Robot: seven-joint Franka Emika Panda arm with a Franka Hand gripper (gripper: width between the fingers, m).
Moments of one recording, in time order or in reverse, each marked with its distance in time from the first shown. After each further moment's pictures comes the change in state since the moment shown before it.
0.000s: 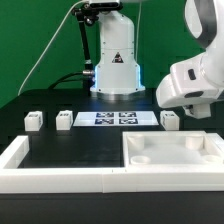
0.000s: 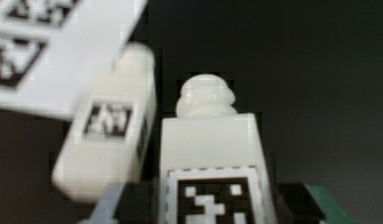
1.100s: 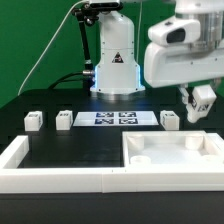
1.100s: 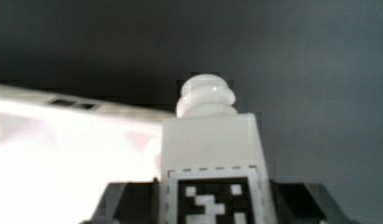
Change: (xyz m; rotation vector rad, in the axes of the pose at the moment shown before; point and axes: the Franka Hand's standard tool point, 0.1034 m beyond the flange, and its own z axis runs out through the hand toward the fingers) arm 0.012 0.036 -0.104 -0.024 0.717 -0.013
